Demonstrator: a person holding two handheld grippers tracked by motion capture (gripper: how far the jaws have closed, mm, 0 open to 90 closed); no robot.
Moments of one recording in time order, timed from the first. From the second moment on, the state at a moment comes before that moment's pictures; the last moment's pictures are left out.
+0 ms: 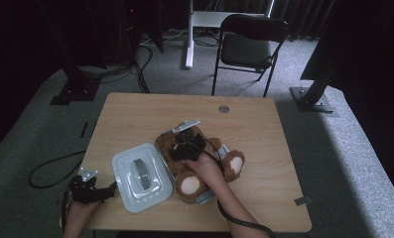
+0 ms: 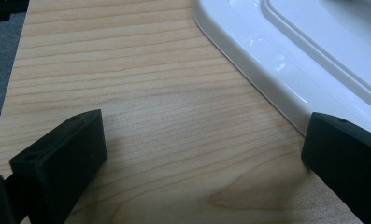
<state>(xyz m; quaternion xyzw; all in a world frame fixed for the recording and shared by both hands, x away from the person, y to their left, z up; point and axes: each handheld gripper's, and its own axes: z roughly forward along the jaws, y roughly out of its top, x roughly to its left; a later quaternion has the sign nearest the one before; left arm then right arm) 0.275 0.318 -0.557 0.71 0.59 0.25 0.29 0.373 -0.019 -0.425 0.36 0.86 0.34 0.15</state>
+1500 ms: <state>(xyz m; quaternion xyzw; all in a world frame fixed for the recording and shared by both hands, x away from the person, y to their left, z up) 0.275 0.318 -0.557 0.71 0.59 0.25 0.29 0.306 -0.082 -0.357 0.32 0.82 0.46 0.14</state>
